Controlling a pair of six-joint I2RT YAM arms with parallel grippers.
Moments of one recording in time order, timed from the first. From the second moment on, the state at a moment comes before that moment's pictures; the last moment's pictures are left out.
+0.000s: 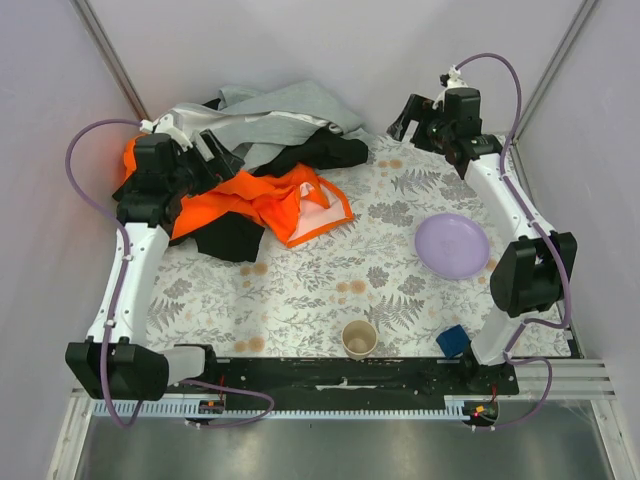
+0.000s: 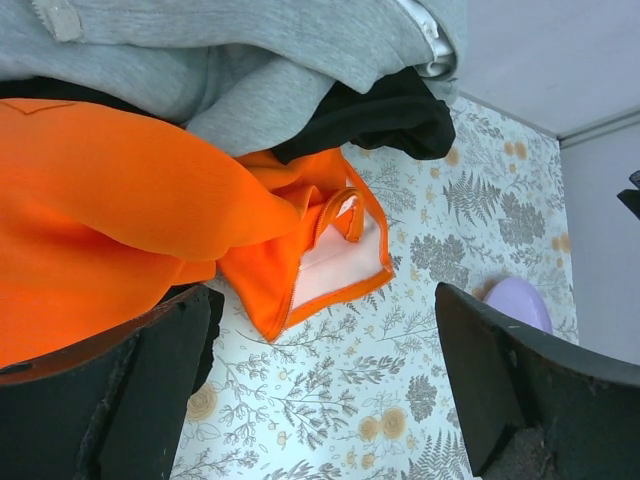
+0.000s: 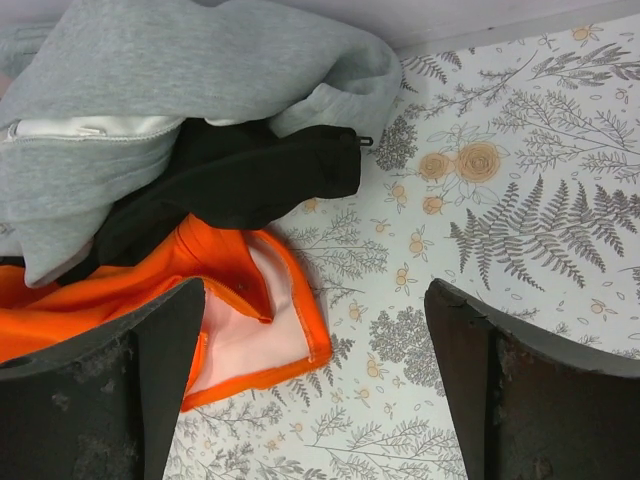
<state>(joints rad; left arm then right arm) -0.02 1.23 1.32 -0.51 0.22 -0.50 0.17 1.77 1.69 -0.35 -0.15 0.44</state>
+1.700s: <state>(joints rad) 0.01 1.72 1.24 -0.63 0.23 -0.67 0.20 1.63 1.31 -0.40 -0.23 0.38</state>
